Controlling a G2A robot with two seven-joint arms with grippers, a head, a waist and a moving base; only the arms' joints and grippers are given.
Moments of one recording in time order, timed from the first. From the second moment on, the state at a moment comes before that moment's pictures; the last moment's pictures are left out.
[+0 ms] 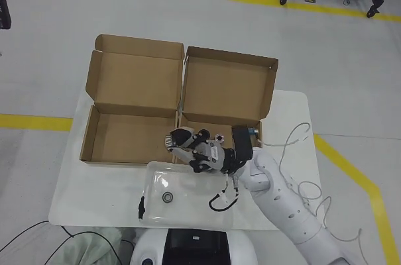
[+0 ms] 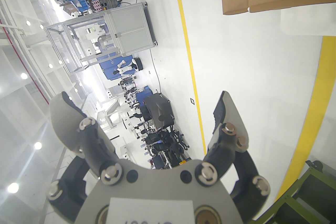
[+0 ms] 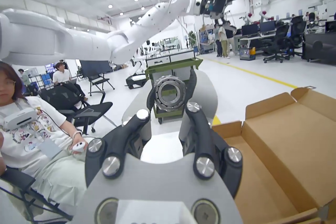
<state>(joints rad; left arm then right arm) 0.11 -0.38 -0.87 -1.29 2.37 -0.77 0.65 -1.09 -1.35 0.88 -1.56 -0.86 -1.00 -0.32</state>
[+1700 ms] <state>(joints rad) 0.11 -0.38 -0.87 -1.29 2.37 -0.77 0.65 -0.88 -1.40 0.60 -1.39 -1.01 -0.32 0.08</state>
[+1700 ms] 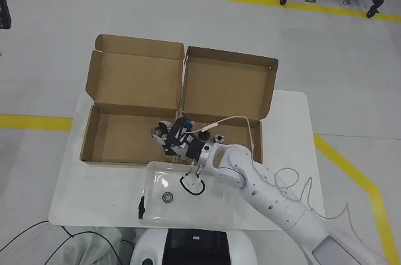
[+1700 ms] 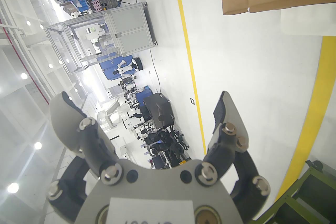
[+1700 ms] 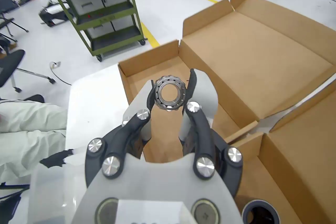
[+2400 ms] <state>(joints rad) 0.11 -0.38 -0.87 -1.29 2.37 -0.77 0.65 -0.74 -1.58 0.43 -1.10 -1.10 -0.13 0.28</state>
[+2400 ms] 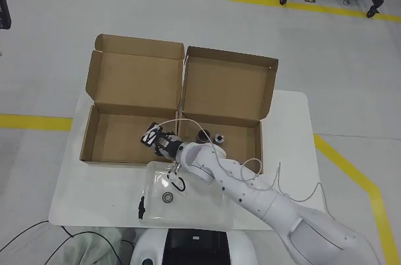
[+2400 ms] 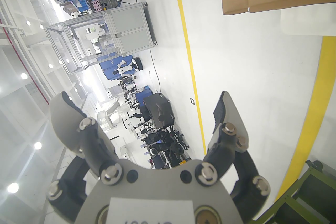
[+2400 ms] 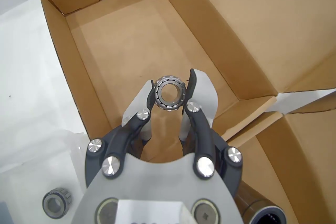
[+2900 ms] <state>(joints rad) 0.11 -0.38 -0.87 -1.29 2.37 -0.77 0.65 -0.73 -1.61 0.47 -1.06 -1.11 -0.18 0.33</state>
